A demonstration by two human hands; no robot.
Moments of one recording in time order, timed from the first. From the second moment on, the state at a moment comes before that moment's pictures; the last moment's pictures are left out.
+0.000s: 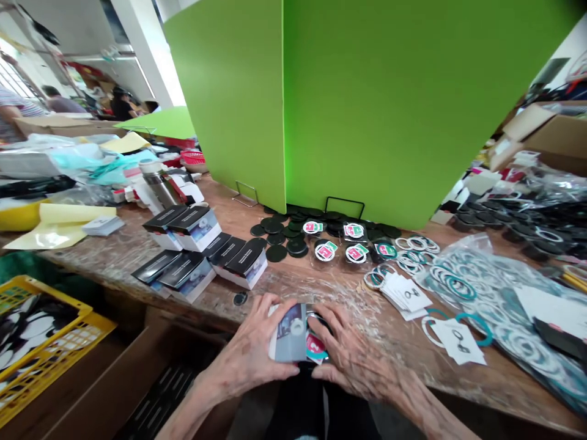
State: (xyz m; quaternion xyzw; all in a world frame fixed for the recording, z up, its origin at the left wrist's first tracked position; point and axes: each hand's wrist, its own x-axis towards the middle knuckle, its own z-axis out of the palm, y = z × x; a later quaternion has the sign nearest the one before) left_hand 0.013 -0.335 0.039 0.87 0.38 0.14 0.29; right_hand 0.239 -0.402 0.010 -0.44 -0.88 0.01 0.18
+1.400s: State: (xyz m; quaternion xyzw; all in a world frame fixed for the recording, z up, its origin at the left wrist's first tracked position) left_hand 0.124 -0.180 0.019 0.78 0.58 0.17 0.16; right_hand 0.423 -0.398 -0.079 -0.83 -0.50 -0.10 0.23
